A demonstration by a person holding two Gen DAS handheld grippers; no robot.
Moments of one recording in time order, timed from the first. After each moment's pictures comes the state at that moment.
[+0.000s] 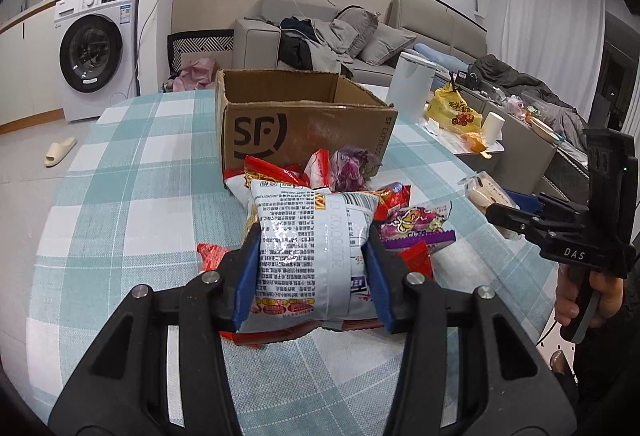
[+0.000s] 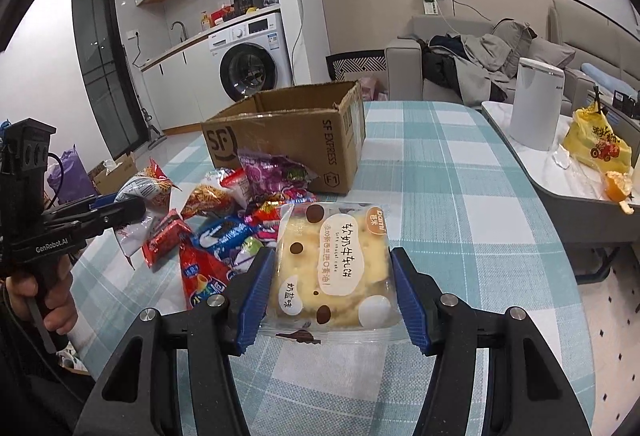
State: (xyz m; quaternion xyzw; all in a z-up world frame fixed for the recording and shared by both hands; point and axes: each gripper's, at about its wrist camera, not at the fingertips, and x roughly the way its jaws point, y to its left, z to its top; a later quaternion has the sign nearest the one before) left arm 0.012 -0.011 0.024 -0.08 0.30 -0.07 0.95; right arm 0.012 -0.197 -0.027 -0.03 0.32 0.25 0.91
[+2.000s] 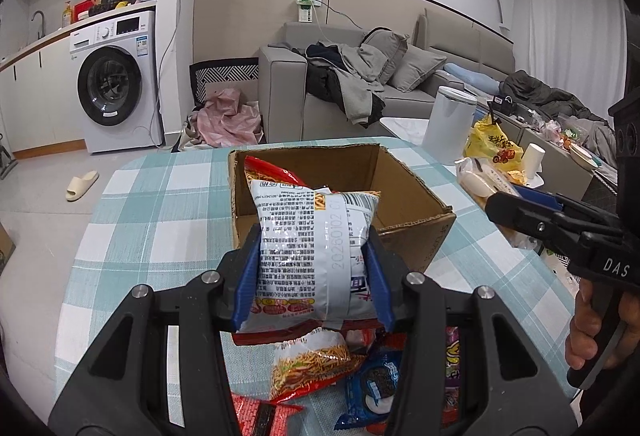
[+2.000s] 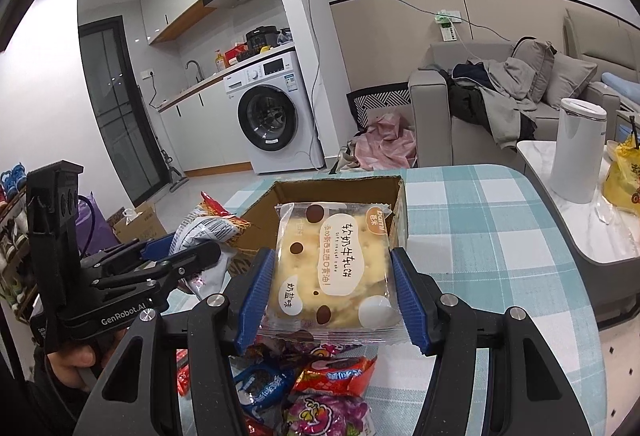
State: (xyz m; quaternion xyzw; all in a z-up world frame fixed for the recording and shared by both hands) left arm 0.142 -0.004 0.072 -0.05 0.27 -0.01 0.96; right arm 0.108 -0.133 0.039 0.02 0.28 0.30 0.91
